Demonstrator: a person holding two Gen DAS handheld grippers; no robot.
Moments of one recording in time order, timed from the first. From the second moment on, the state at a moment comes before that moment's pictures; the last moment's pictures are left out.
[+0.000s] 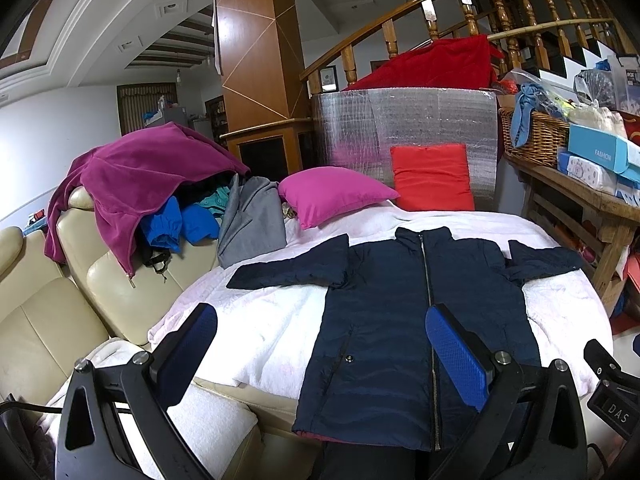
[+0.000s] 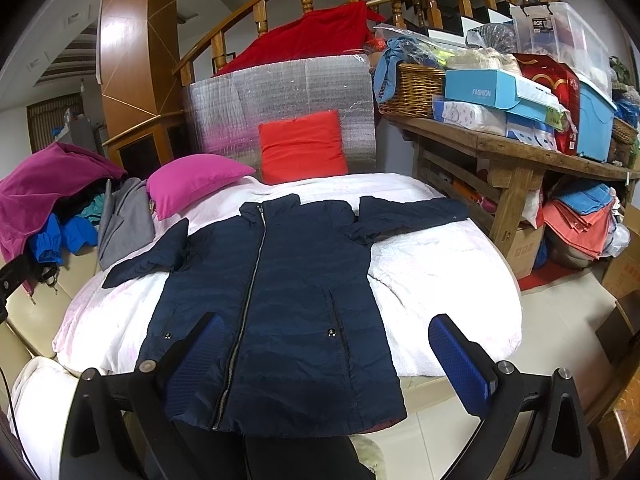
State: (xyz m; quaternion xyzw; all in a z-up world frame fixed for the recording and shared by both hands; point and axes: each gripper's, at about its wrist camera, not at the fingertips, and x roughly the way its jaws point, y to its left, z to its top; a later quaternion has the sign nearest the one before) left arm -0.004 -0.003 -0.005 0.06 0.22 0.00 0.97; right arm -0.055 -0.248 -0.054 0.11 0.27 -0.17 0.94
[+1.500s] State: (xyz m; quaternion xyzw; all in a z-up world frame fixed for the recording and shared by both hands) left arm 0.313 -0.154 -0.166 0.08 0.37 0.00 0.93; right arm 0.201 -0.644 -0.190 0.43 0.28 -0.16 0.84
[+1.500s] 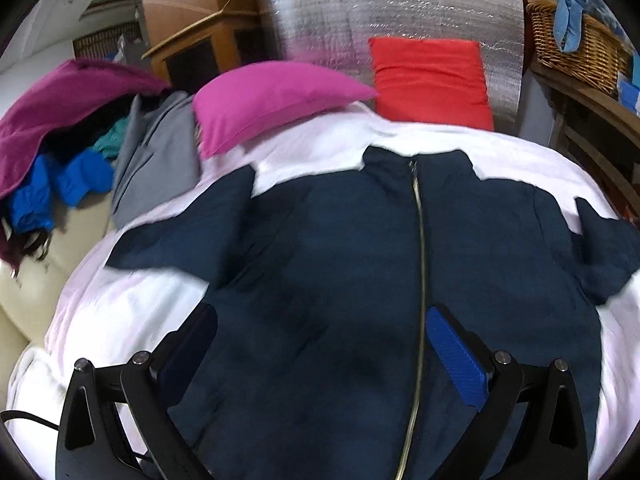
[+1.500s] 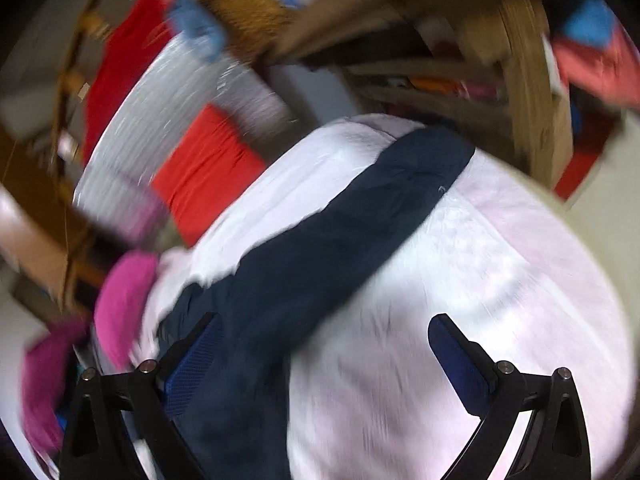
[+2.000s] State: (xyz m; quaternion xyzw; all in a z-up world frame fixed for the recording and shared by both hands) left arm 0.369 -0.154 -0.189 0.06 0.35 -0.01 0.94; right arm 0.307 -0.741 -0.270 0.48 0.28 -0.32 0.77
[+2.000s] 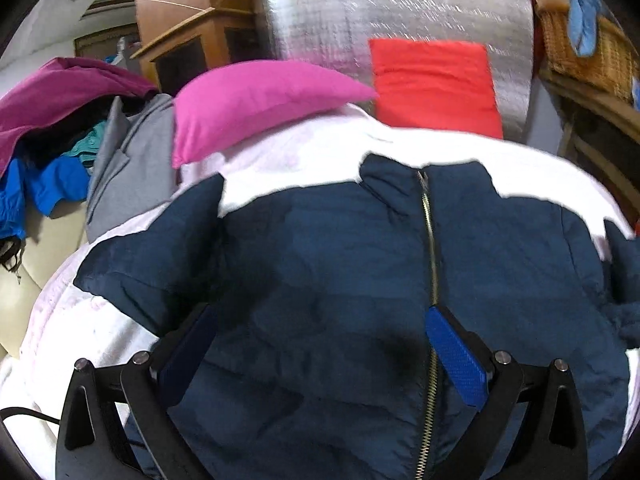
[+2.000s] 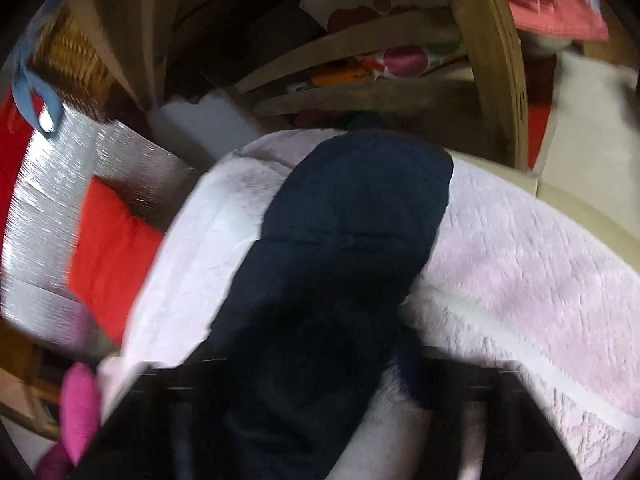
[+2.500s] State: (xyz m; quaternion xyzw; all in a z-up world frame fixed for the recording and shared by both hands) left arm 0.345 -0.098 -0.145 -0.02 0.31 -0.03 0.95; right arm 0.304 -0.618 -0.138 0.33 0.19 -0.23 0.89
